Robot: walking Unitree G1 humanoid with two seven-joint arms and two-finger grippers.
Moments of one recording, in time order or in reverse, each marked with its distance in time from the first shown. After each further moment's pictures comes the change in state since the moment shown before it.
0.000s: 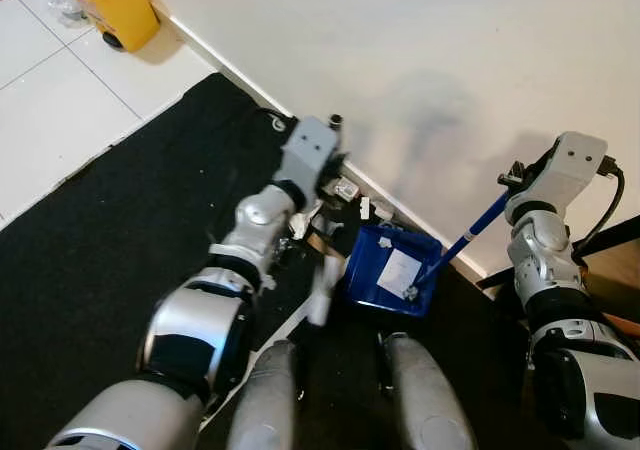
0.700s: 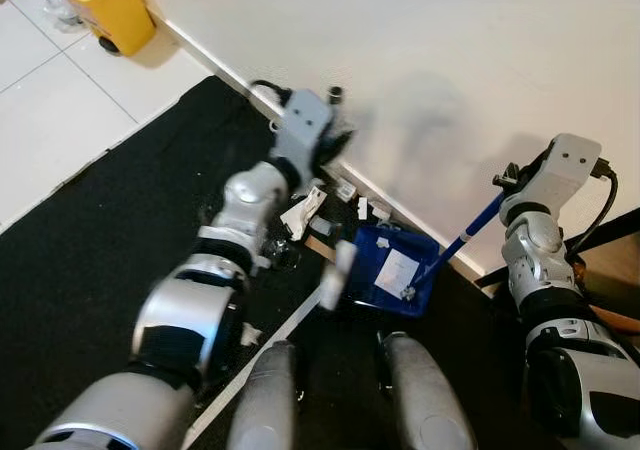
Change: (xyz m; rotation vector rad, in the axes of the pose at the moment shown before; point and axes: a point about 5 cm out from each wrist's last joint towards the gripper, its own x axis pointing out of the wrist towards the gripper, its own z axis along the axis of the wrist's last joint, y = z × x) left arm -0.031 0.071 0.032 0.193 -0.003 0.141; right arm 0.000 0.007 -0.005 0.018 0.020 0.004
